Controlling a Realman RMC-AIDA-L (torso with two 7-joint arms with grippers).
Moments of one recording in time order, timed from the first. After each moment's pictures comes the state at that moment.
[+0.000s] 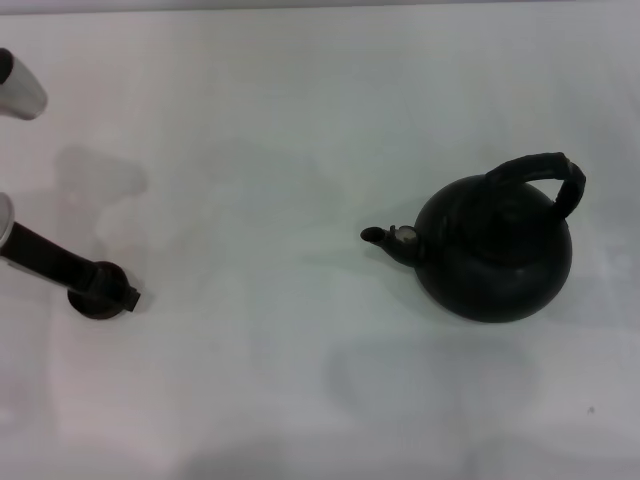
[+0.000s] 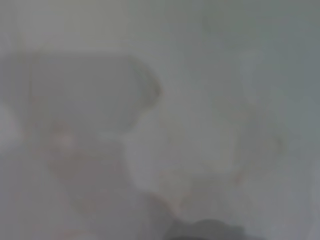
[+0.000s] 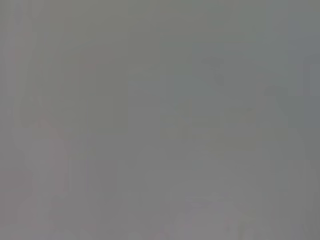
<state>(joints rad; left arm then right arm) -0.44 -2.07 1.24 1.24 -0.50 -1.57 0.52 0.32 2.02 -0.56 0.11 -0.76 -1.38 0.08</state>
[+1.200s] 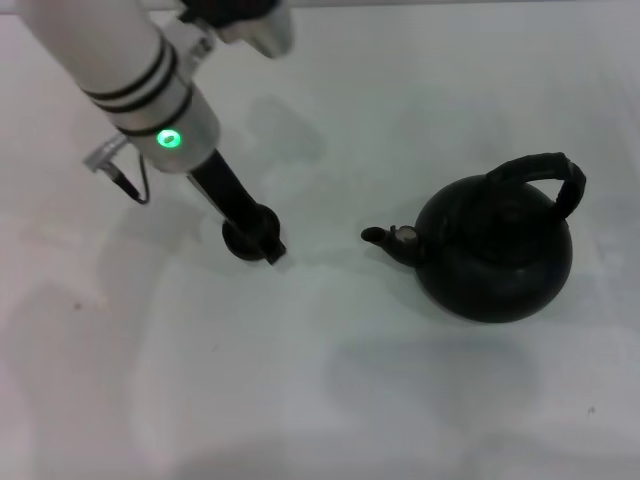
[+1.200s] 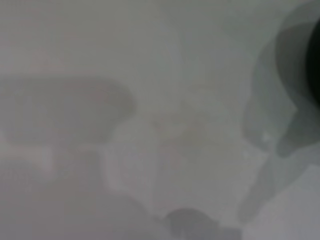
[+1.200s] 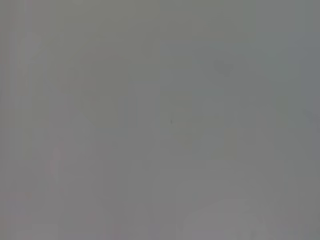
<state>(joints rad) -0.89 -2.08 1.56 0.92 -0.63 -1.44 0.52 0.33 2.02 -0.56 0.12 -0.77 -1.39 0.09</state>
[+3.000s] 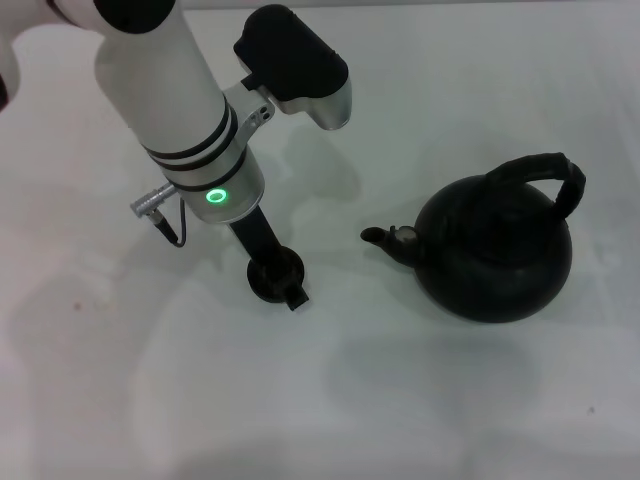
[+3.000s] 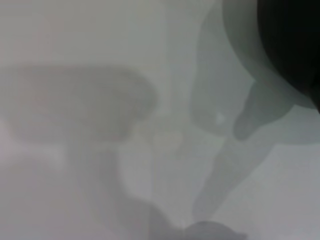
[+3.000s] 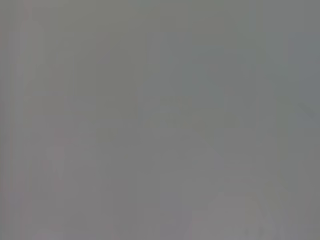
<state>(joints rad) -0.89 -2.08 1.83 0.92 -0.73 -1.35 0.44 0.33 2.02 -0.57 0.12 -0.77 -1.39 0.12</state>
